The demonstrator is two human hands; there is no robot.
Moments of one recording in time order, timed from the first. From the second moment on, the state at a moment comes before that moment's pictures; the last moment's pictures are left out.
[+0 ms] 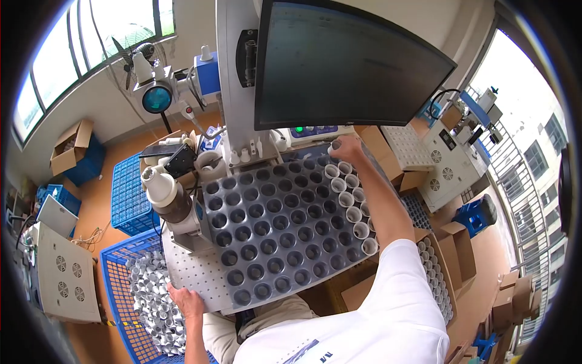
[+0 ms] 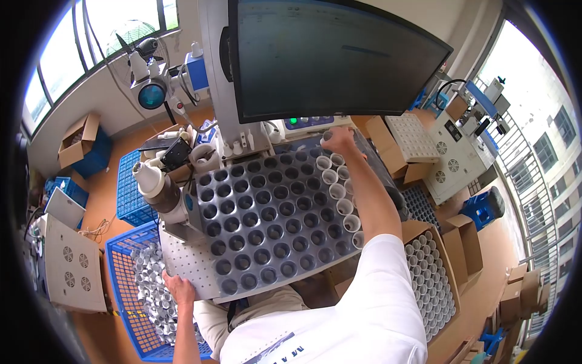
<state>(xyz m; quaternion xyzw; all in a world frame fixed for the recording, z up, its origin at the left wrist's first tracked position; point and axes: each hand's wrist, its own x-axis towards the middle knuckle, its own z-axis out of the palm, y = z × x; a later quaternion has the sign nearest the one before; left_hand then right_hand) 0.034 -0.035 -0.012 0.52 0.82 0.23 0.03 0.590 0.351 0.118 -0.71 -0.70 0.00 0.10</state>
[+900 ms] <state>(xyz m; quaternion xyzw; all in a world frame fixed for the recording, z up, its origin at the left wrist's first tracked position) 0.018 -0.038 -0.040 0.53 0.81 0.26 0.02 0.432 0.209 0.144 -0.45 -0.85 0.11 0.26</state>
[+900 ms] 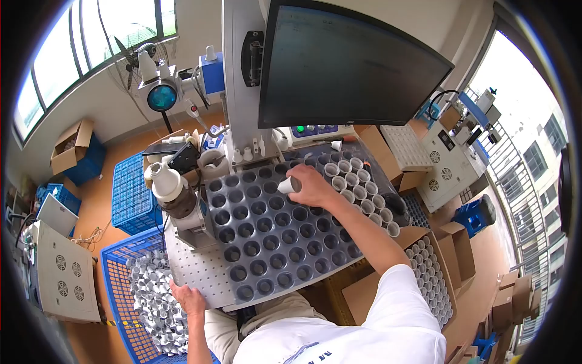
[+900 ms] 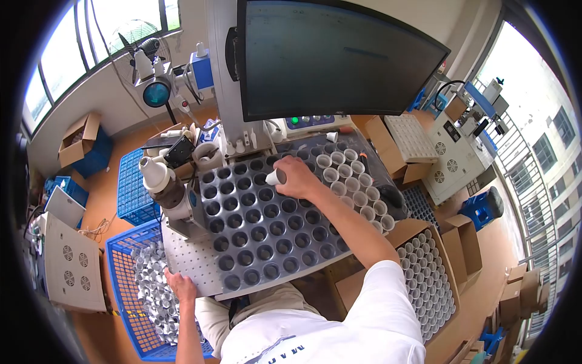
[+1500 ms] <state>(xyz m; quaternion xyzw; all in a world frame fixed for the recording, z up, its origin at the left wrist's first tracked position) -0.018 0.078 0.184 0.57 0.59 0.57 0.06 0.397 0.130 0.133 -0.54 -0.65 0.31 0.45</state>
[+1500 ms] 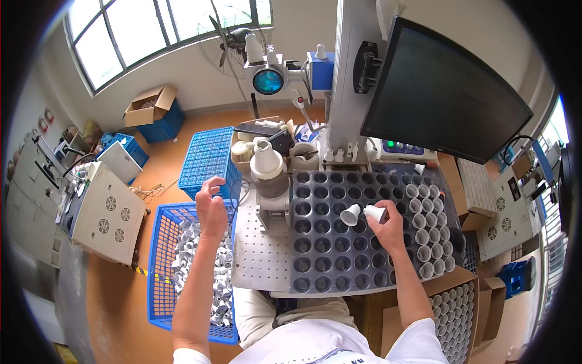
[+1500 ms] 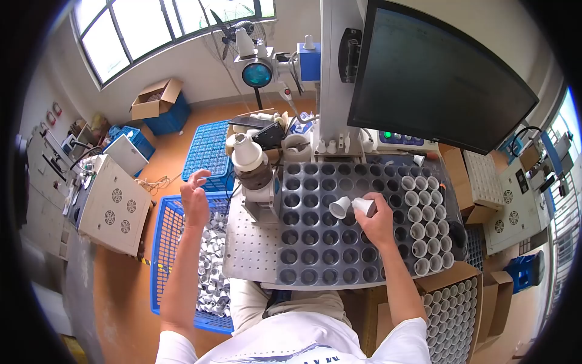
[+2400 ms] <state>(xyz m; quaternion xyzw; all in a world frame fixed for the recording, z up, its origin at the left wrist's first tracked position) 0.008 0.159 0.257 0.54 0.58 0.61 0.08 0.381 0.149 0.154 -0.39 -0.55 0.44 0.59</state>
